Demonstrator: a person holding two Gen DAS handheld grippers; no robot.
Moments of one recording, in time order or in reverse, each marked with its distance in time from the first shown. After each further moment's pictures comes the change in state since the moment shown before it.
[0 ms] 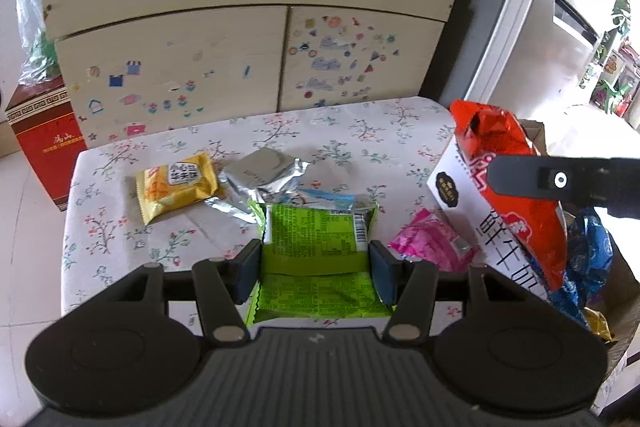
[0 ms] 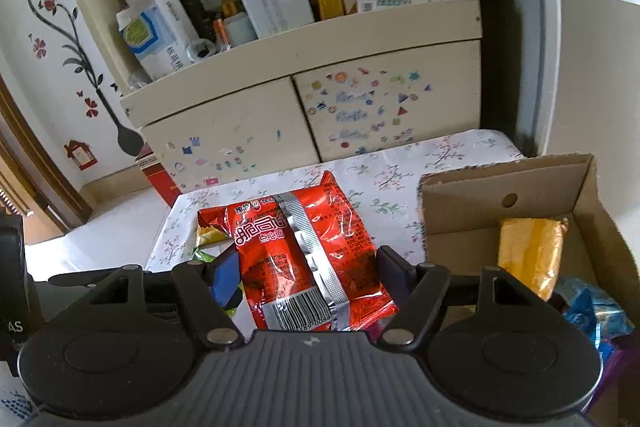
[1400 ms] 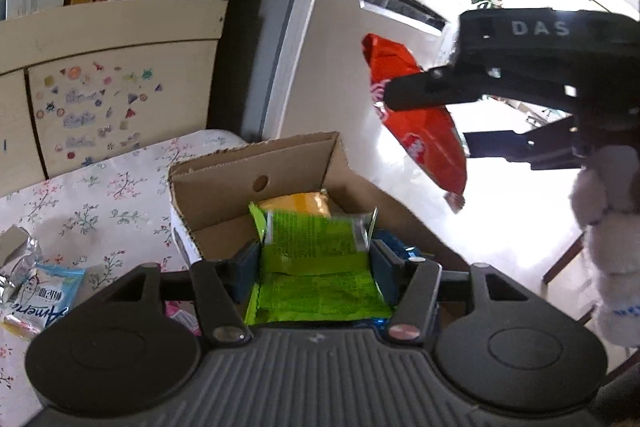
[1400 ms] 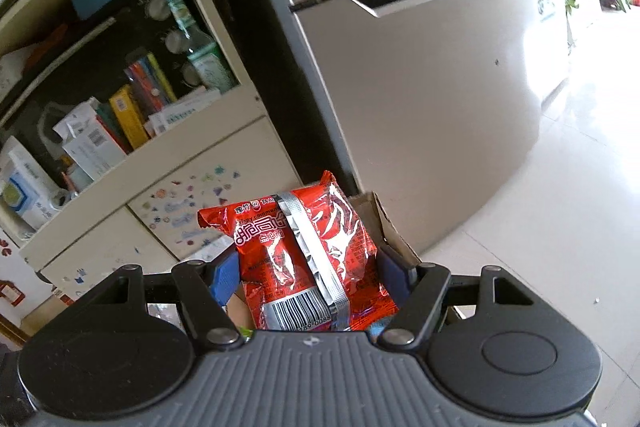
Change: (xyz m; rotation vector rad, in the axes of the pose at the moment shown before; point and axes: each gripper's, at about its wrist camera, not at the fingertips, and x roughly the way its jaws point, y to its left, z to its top) left arm 0.035 -0.158 0.014 0.173 -0.093 -0.357; right arm -0.071 -0.114 0.015 0.340 -0.169 -0.275
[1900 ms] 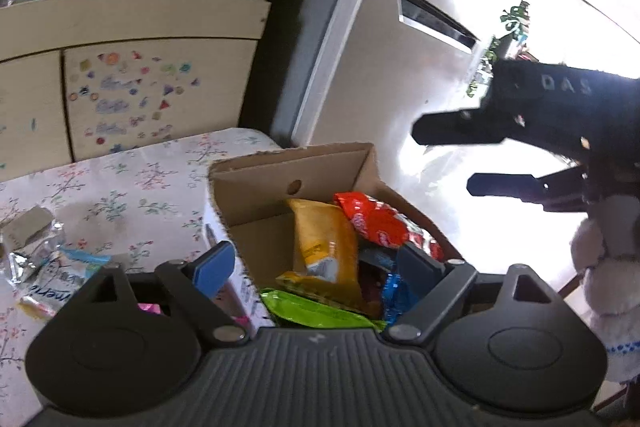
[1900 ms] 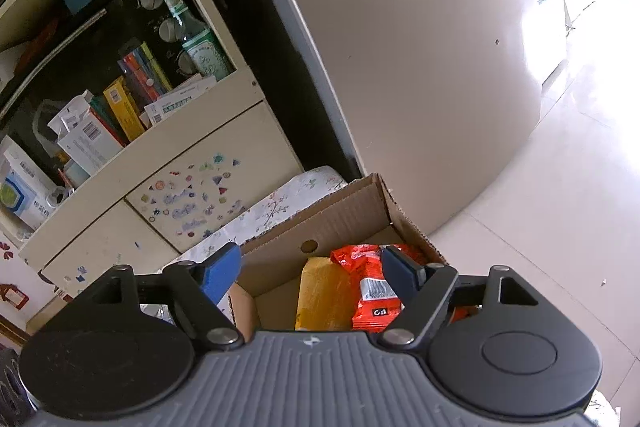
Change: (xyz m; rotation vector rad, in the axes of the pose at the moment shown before) left arm -0.011 0.018 0.006 -0.089 -0.013 0.047; right arm 0.007 0.003 -0.006 0.030 0.030 0.013
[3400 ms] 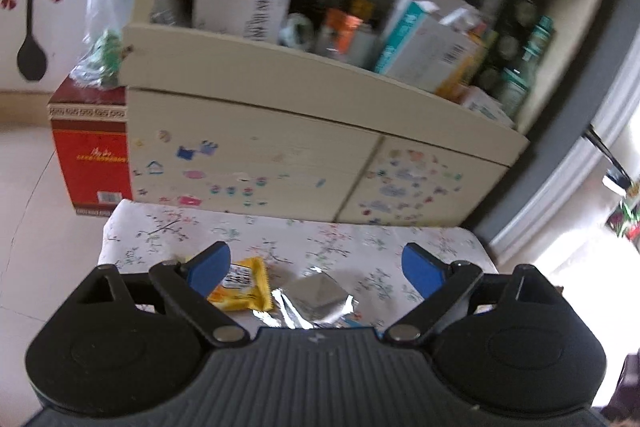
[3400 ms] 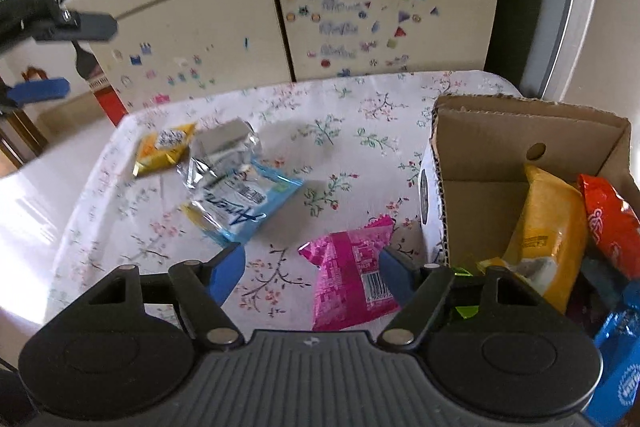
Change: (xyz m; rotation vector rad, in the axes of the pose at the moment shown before) left arm -0.101 0.197 0.045 -0.357 -0.109 0.373; right arm 0.102 0.134 -0.103 -0.495 0.311 0.089
